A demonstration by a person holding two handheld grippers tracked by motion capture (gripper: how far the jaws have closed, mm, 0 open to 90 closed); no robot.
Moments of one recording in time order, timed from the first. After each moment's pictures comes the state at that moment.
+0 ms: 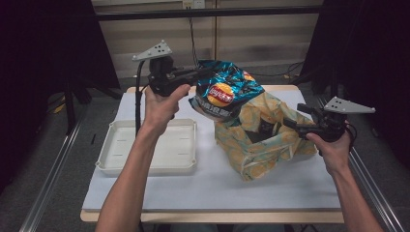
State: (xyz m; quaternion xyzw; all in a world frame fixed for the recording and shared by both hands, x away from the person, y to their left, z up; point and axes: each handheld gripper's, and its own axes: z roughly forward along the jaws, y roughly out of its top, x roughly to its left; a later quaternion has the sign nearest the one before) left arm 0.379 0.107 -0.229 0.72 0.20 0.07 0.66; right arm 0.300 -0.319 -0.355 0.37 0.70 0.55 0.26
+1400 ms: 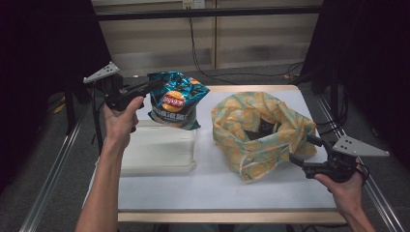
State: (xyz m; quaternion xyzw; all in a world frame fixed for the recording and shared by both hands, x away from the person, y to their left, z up) left arm 0.385 0.216 -0.279 0.69 0.31 0.12 0.64; right arm 0.216 -0.315 -0.387 0.38 0.71 0.53 0.26
